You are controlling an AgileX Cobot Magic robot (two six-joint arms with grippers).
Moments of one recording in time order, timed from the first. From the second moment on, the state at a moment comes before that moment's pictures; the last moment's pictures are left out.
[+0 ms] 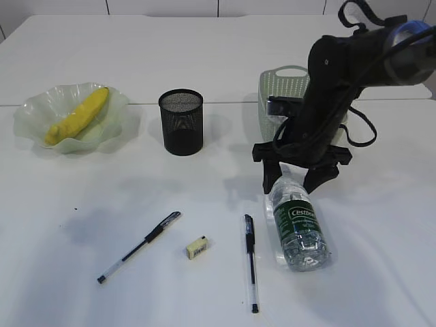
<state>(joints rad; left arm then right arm) -0.04 1.03 -0.77 -0.37 0.77 0.28 0.29 2.13 -1.58 0.16 0.98 0.17</state>
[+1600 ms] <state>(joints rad) -0.04 1.03 -0.77 -0.38 0.77 0.28 0.31 2.09 -1.66 0.14 1.07 0.08</state>
